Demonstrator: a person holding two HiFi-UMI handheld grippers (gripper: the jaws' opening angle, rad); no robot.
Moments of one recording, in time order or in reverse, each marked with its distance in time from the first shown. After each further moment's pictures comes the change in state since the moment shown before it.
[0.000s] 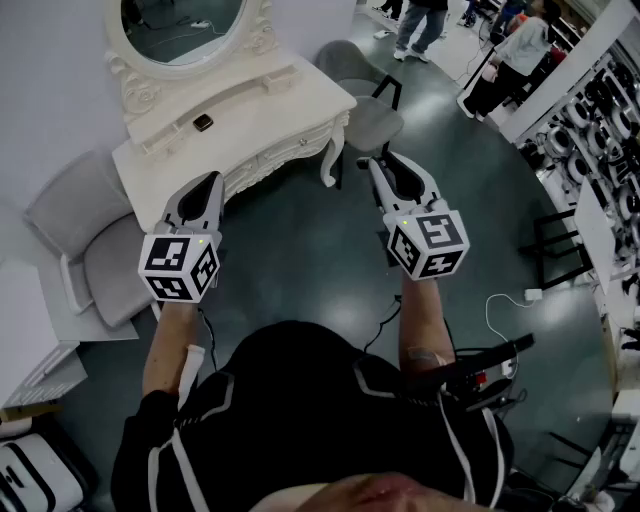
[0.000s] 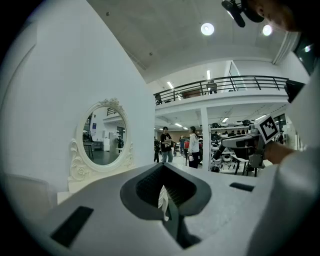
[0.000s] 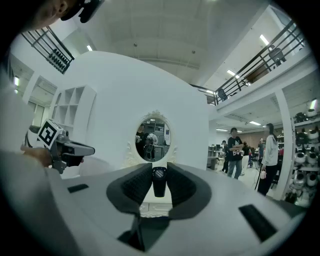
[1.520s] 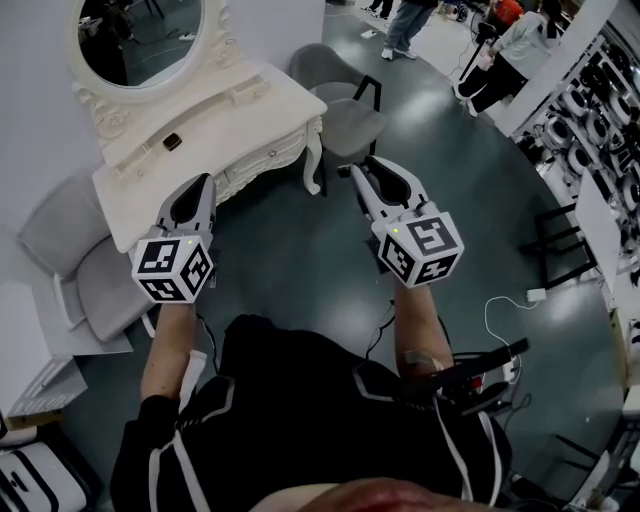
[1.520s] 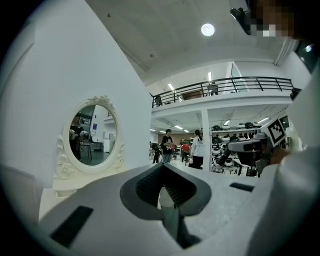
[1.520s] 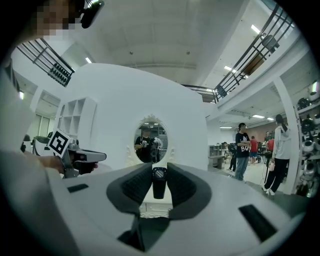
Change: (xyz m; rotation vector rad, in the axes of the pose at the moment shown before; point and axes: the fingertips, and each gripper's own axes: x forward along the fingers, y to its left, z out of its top) left arm 0.085 -0.087 0.009 -0.032 -0.029 0.018; right arm -0.029 -0.099 -0.013 0.071 -0.042 0.083
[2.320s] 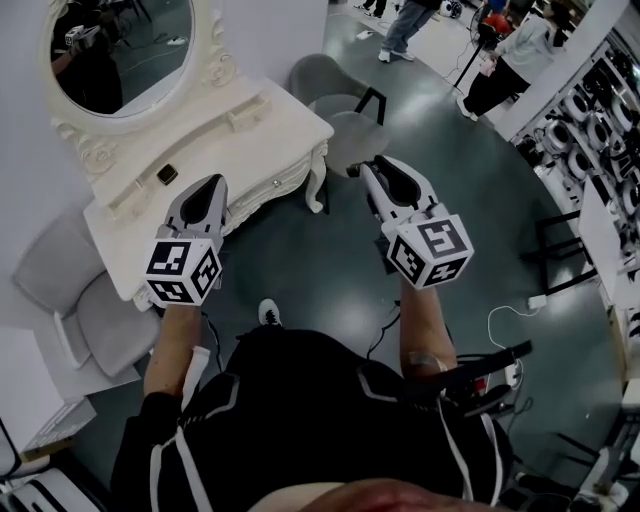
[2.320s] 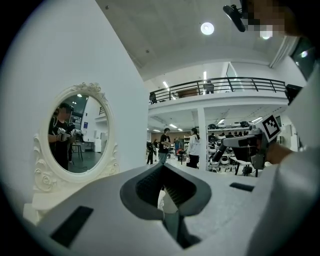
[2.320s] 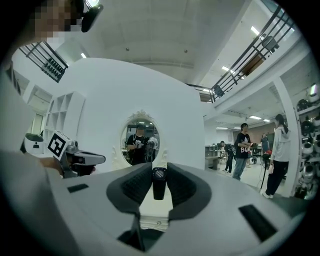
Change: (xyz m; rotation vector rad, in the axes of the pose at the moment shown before) left arm 0.131 0.074 0.007 0.021 0.021 -0.093; right arm 0.132 -0.059 0.012 -0.001 0.008 -0.055
